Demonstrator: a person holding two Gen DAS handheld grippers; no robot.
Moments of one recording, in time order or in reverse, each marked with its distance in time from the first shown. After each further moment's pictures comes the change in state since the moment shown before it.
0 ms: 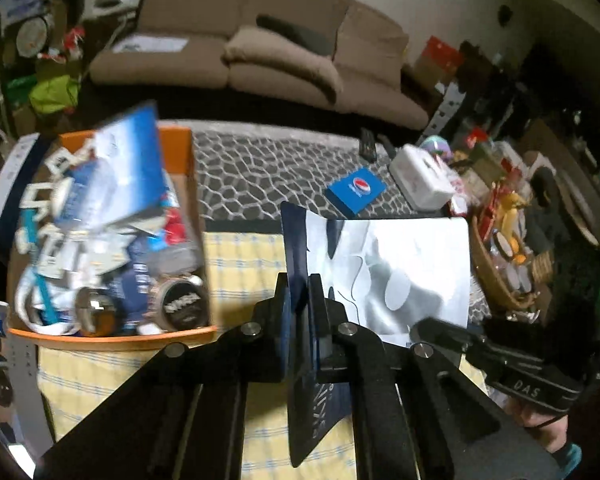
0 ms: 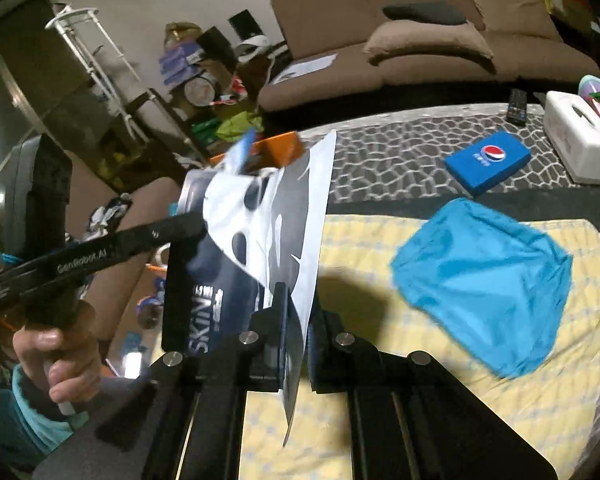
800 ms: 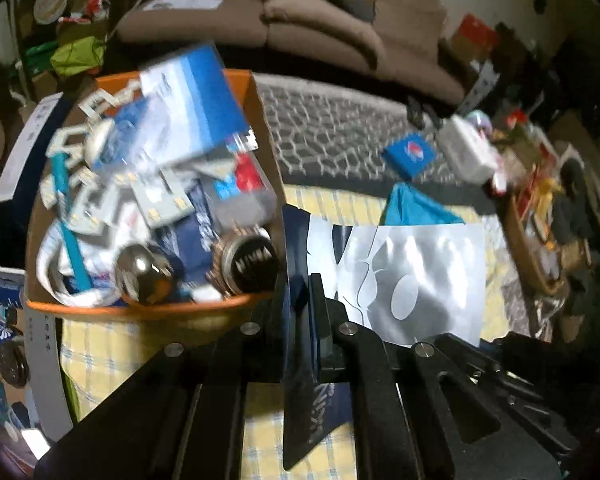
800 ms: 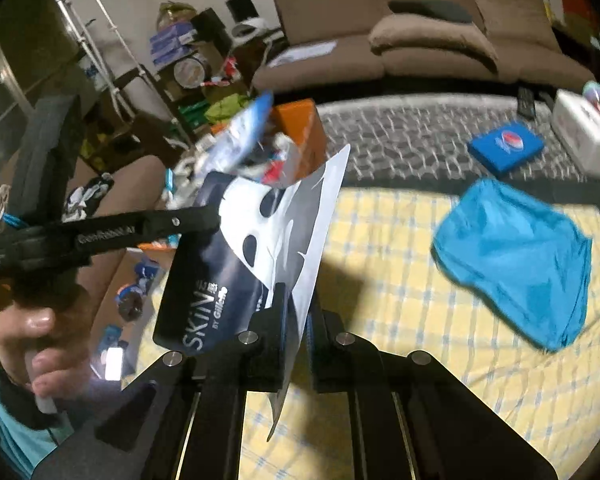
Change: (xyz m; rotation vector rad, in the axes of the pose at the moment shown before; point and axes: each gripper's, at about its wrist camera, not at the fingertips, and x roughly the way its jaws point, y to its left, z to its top) left arm 0.038 0.048 -0.026 -0.050 0.170 0.093; right arm 0.061 0.022 -0.039 0.002 0.055 -0.089
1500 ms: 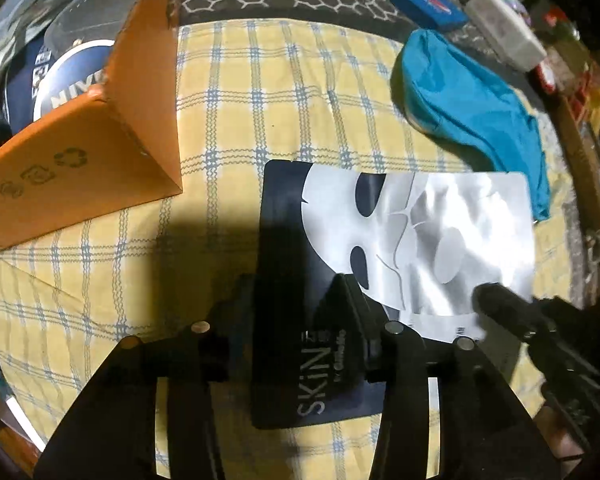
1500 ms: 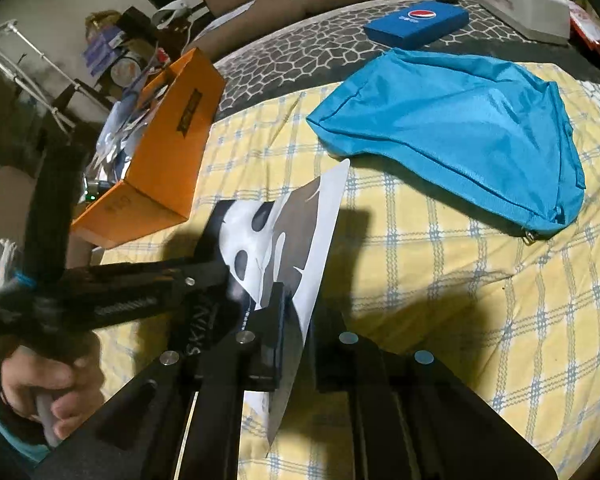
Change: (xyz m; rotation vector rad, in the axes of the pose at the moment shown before) left arm 0.133 -0.060 -0.072 0.065 0.308 0.131; right arm 0.021 -0.103 -0.059 0.216 0.097 -0.027
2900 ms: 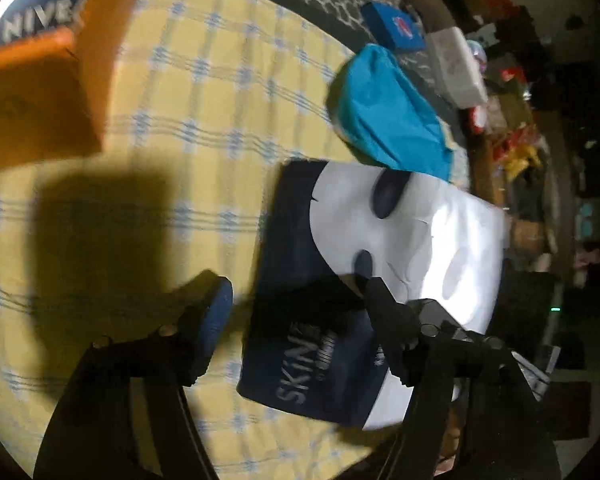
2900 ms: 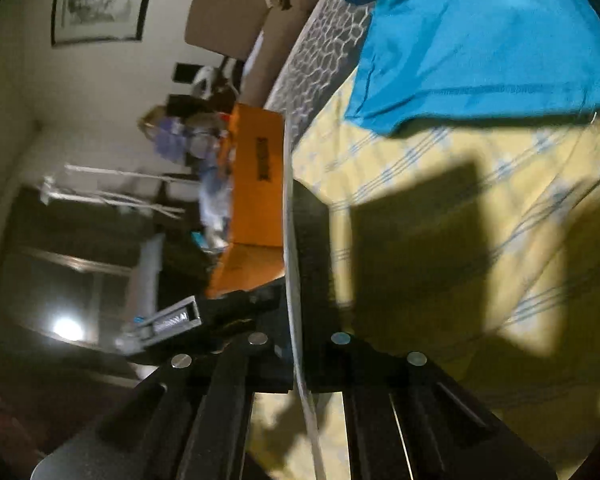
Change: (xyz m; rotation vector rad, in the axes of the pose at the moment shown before) left arm 0.001 0.025 0.012 -0.198 0.135 -0.500; right arm -0.002 -0.057 -0.012 0.459 -0.025 0.635
